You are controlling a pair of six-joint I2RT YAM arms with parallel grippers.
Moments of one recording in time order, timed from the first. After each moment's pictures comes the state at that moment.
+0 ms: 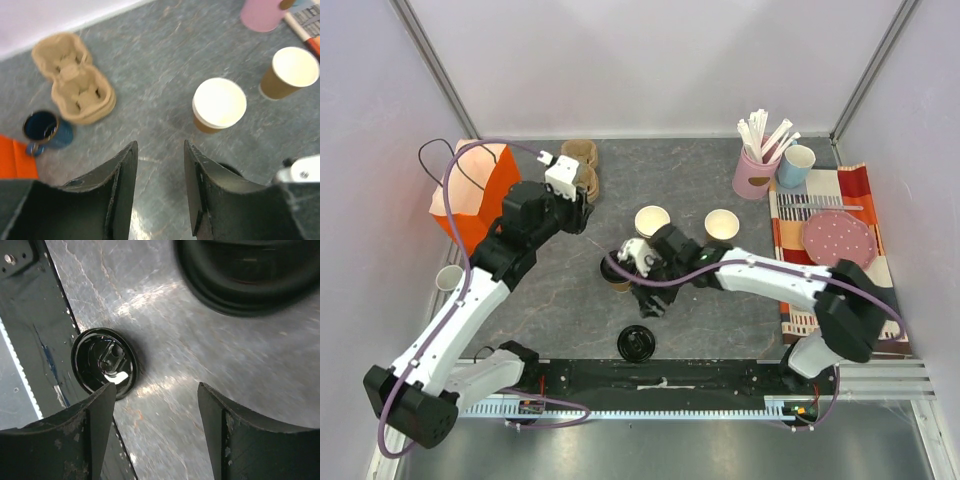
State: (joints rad) left arm -0.44 1.04 1.03 -0.30 0.07 0.05; right arm 0.88 1.50 1.02 -0.43 -0.41 -0.06
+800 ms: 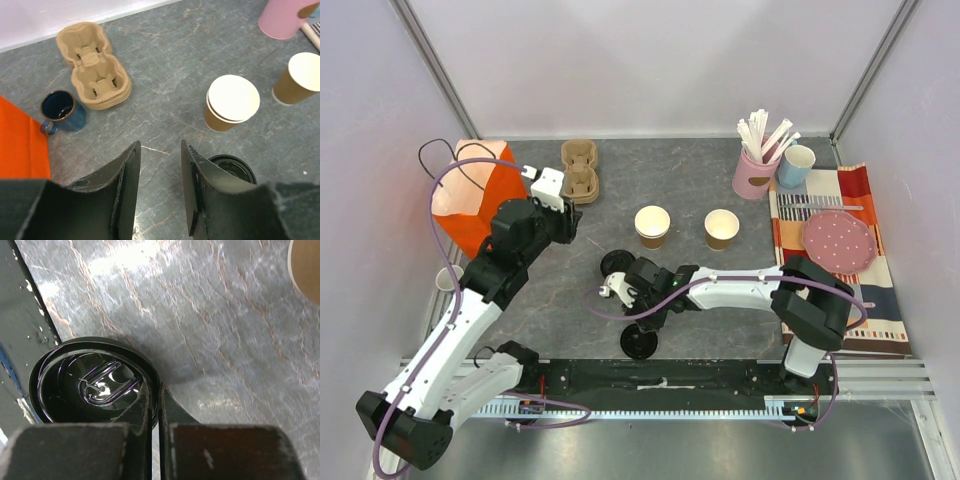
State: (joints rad) left arm -0.43 0.87 0.89 -0.30 -0.07 -0.01; right arm 1.11 1.73 1.00 -0.33 -0.25 -0.04
